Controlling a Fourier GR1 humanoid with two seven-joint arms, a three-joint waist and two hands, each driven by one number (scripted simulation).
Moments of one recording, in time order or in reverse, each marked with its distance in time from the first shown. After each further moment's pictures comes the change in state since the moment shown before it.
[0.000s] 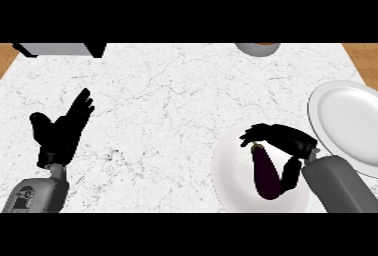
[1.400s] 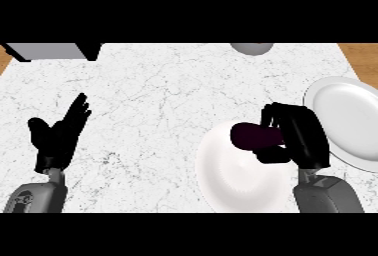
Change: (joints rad) left arm 0.029 -0.018 0.032 0.000 -0.026 -0.008 -0.011; right arm 0.156 0.238 -0.135 -0.532 0.331 -0.523 0.527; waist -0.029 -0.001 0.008
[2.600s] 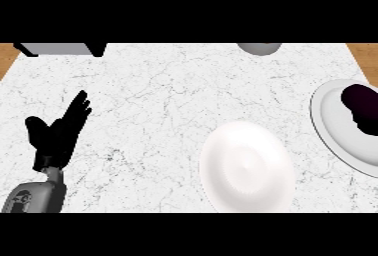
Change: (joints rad) left arm -0.007 -0.008 0.013 -0.025 -0.011 -0.033 0.012; right arm -0.072 -0.259 -0.569 0.260 -0.274 -0.117 -0.088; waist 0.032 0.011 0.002
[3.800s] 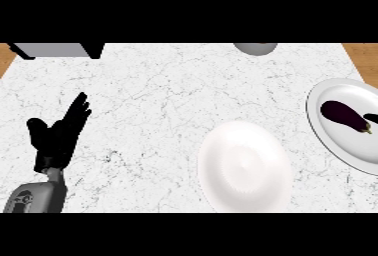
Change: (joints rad) left arm 0.004 -0.010 0.016 0.023 -0.014 -0.008 -0.019; right arm -0.138 -0.117 -0.178 0.393 -0.410 0.231 -0.506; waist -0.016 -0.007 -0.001
